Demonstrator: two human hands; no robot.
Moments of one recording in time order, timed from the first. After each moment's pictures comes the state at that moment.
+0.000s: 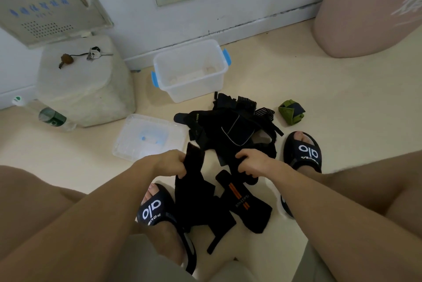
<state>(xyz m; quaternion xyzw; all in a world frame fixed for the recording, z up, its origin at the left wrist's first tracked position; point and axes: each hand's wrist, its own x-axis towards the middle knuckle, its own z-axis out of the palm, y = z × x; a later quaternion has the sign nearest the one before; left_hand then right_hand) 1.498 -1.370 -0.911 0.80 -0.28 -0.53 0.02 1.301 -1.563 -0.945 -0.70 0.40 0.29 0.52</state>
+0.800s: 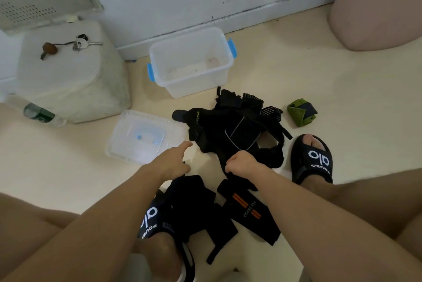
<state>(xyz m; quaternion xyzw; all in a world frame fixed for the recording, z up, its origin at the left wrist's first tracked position) 1.511 -1.391 -0.947 0.83 -0.30 -0.47 0.03 1.353 -1.552 -0.988 -0.67 0.45 0.28 0.52</state>
